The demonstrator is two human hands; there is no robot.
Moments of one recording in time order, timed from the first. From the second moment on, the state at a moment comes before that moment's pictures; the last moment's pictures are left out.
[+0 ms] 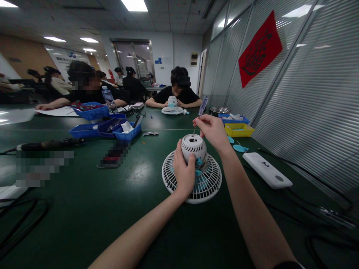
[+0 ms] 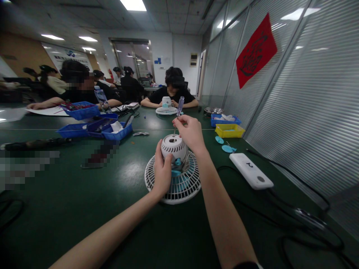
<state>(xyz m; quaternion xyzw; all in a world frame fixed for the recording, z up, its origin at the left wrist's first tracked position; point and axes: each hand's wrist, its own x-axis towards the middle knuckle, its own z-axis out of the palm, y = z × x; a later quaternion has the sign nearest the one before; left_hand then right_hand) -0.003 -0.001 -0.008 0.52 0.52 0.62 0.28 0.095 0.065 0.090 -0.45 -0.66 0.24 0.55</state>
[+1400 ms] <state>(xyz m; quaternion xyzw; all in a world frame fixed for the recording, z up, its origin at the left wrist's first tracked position) -0.003 -0.001 -0.007 0.53 0.52 0.61 0.27 0.094 0.062 0.094 -0.45 -0.66 0.25 0.55</state>
